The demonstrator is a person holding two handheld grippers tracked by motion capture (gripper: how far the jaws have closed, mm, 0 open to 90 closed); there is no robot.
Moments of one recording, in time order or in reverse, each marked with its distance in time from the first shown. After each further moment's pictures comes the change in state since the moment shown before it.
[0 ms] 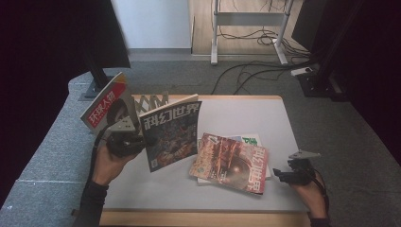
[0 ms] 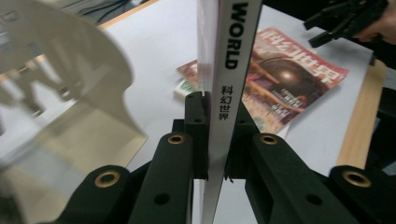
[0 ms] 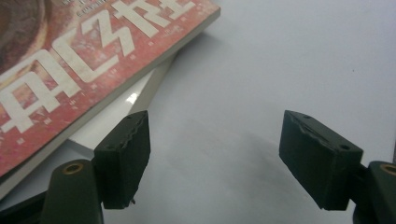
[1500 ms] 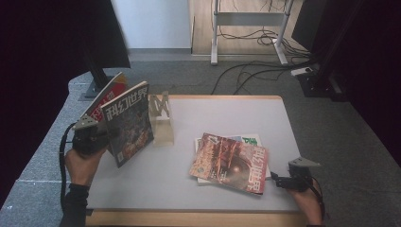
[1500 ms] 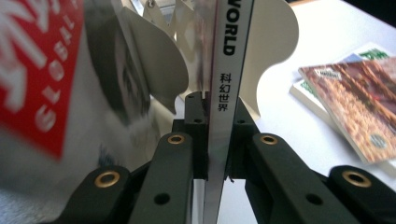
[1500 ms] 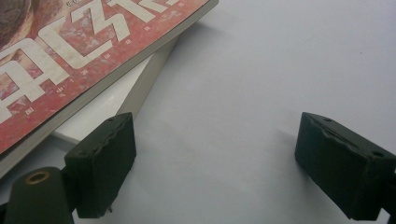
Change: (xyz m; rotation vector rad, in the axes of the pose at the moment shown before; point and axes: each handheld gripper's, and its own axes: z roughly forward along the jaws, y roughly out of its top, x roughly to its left) left arm 0.052 -0.037 -0.042 -0.054 0.354 -0.229; right arm 0.009 -0.023 0.010 -0.097 -0.035 0.039
